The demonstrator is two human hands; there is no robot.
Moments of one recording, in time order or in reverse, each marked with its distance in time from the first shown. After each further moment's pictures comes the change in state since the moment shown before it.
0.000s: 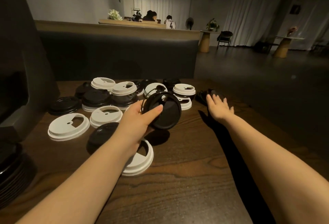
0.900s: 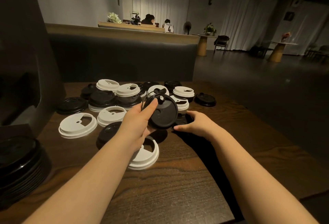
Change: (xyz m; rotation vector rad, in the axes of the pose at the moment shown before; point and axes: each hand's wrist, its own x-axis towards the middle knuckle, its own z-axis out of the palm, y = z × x) left_hand -0.005 0.008 -0.008 -0.122 0.038 -0.094; right_hand -0.099 -0.051 0.005 0.246 -0.256 -0.180
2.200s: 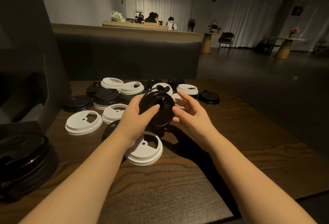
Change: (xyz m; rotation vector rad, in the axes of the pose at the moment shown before) left_hand -0.001 0.000 -0.023 0.326 -0.074 0.282; right_hand -0.032 -0.019 0.028 0.712 0.027 -0.430
